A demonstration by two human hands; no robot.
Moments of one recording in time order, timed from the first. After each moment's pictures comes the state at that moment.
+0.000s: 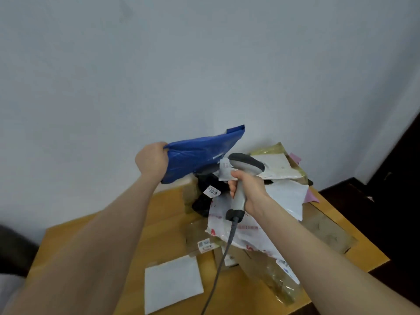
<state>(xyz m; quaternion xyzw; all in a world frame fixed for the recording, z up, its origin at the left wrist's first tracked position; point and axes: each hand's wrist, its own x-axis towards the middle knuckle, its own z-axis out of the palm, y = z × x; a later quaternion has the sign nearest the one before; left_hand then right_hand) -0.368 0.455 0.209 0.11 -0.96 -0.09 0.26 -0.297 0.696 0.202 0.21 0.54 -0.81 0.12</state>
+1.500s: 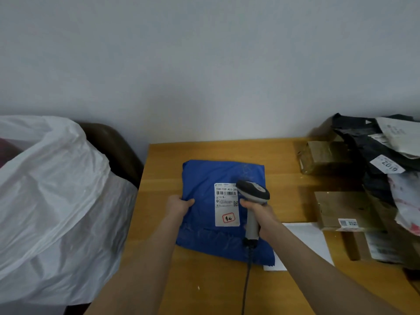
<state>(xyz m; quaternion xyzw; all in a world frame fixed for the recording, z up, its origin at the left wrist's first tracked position) -0.164 0.125 -0.049 0.50 -0.67 -0.54 -0.07 -0.219 0.351 -0.003 0.23 0.64 -0.63 0.36</state>
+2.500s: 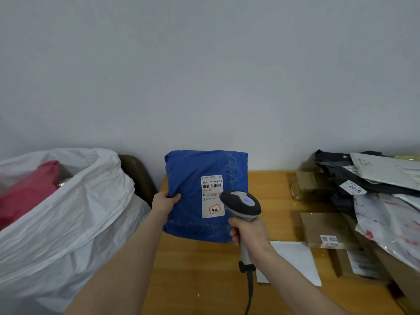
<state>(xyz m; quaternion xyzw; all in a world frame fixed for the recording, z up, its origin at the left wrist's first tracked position) -0.126 0.122 0.081 0.44 -0.68 -0.58 0.11 -0.134 0.381 0.129 0.05 0.68 -0.67 0.30</state>
